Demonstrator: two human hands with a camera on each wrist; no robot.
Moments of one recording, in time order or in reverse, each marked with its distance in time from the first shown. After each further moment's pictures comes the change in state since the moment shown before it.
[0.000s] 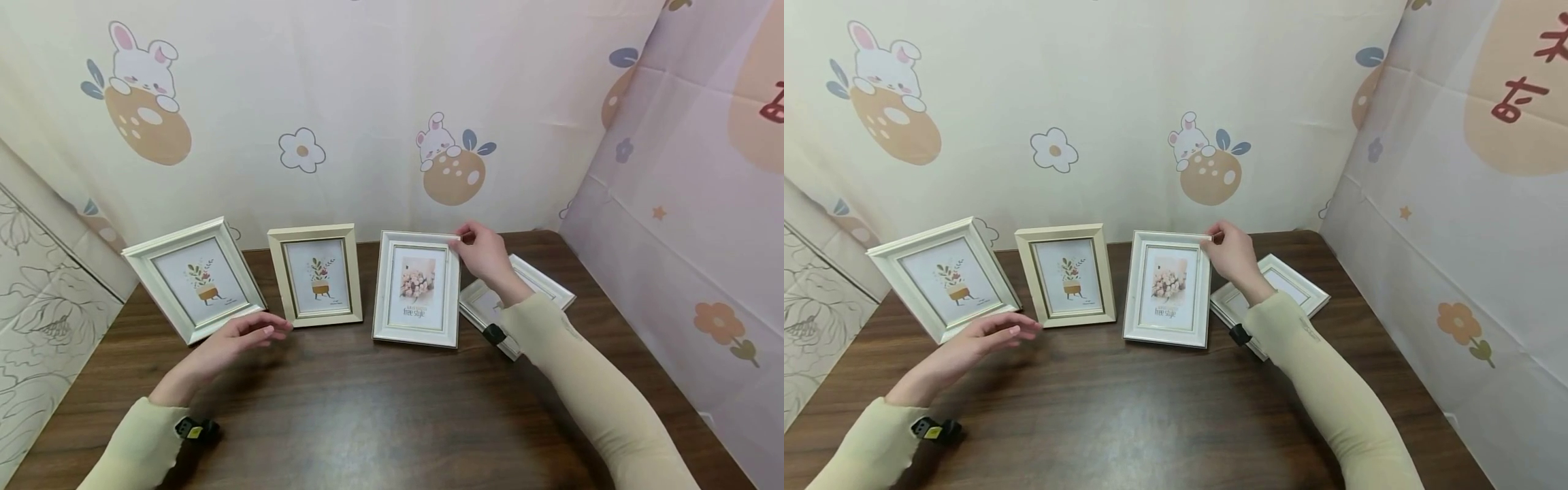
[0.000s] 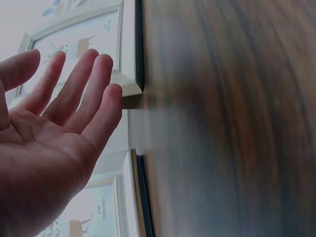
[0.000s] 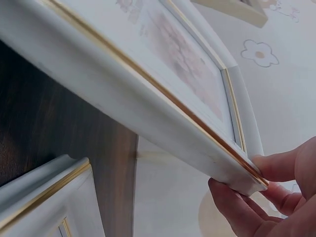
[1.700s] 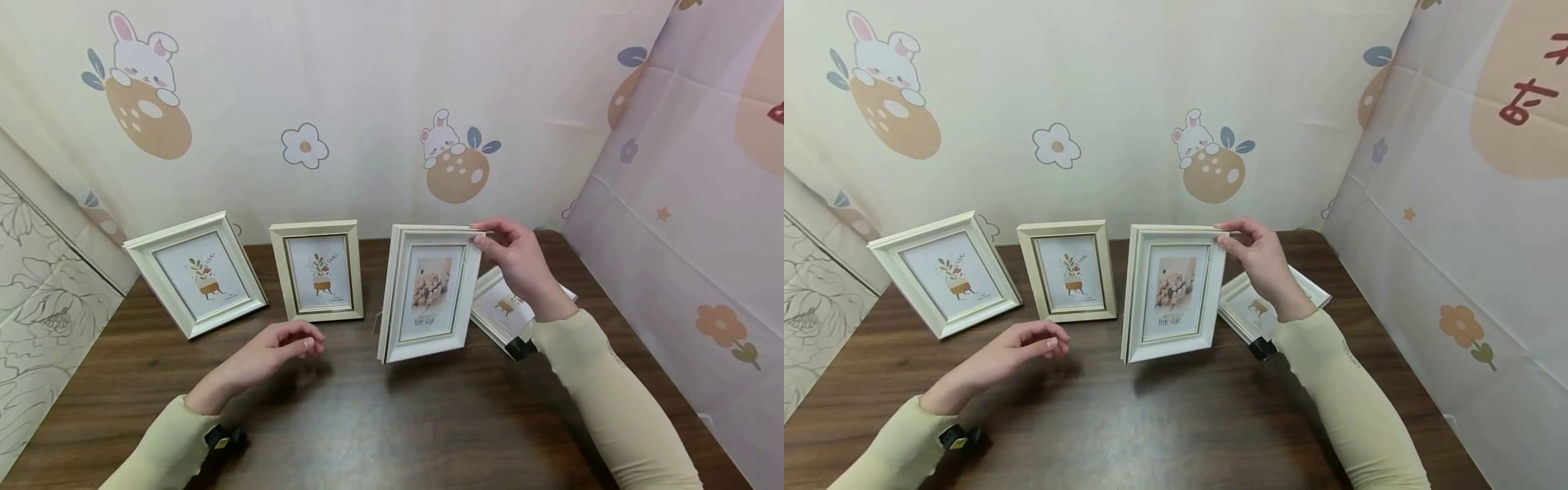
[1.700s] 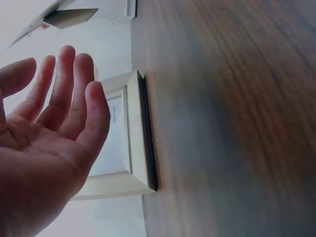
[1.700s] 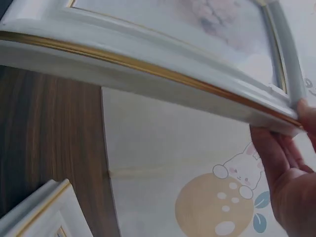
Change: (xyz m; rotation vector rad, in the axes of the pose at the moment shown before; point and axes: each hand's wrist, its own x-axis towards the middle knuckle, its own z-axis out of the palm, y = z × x) left_hand 0.015 0.027 0.059 0.062 -0.071 0.026; right_hand -0.034 0.004 -0.038 0.775 -0.123 -0.308
